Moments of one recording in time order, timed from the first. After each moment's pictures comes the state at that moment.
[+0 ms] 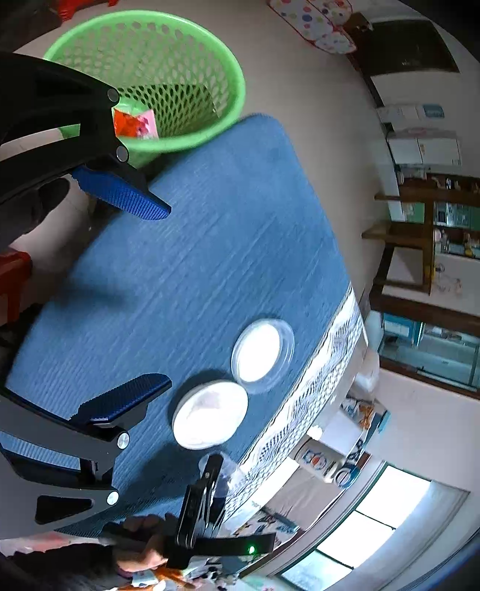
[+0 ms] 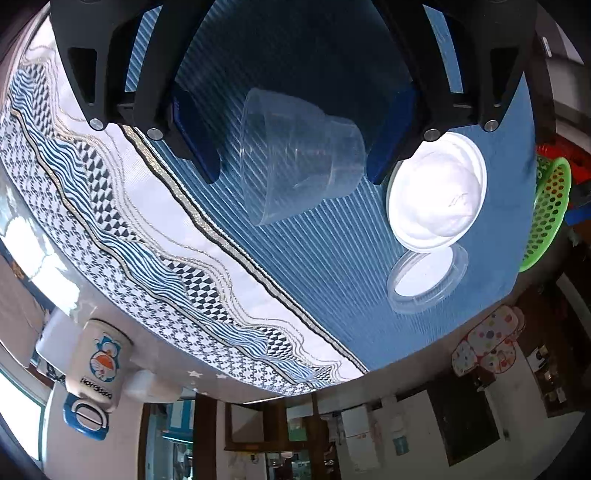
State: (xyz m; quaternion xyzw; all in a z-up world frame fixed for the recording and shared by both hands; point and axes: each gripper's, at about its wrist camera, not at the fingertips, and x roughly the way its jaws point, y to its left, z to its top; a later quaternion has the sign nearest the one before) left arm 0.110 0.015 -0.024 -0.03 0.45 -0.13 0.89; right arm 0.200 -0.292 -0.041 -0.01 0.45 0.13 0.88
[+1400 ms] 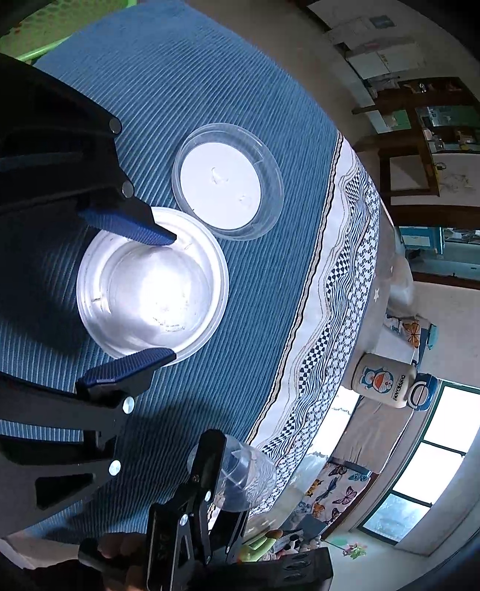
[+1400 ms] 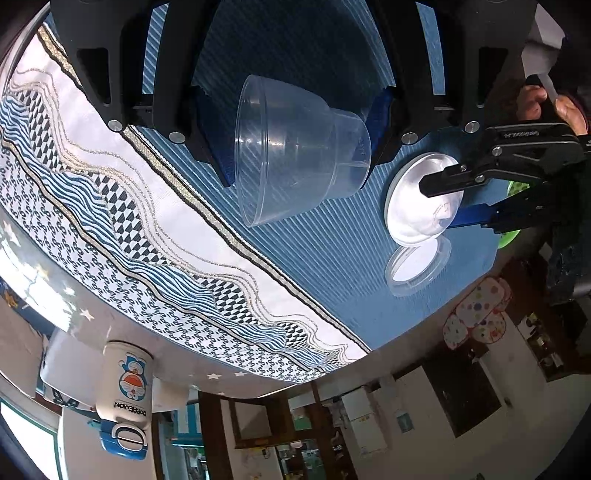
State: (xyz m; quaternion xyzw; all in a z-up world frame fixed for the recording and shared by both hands) left arm 0.174 -0.141 -0.061 0.07 0.46 -0.25 0.85; right arm 0.164 -0.333 -0.022 0.06 0.44 0.14 0.88
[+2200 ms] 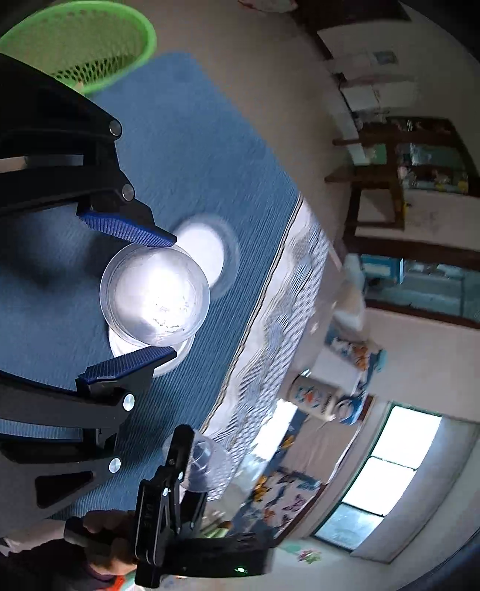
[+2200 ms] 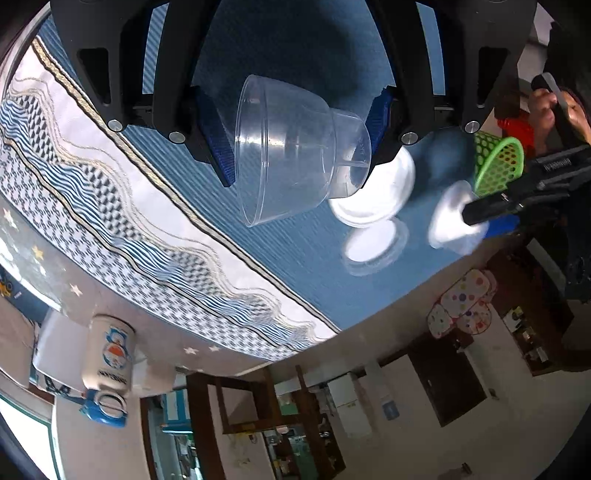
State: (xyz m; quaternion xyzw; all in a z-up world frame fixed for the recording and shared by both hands) left arm 0.129 -0.055 0.015 0.01 0.38 -0.21 0.90; right arm 0.150 -0.297 0.016 0.06 0.41 0.17 0.89
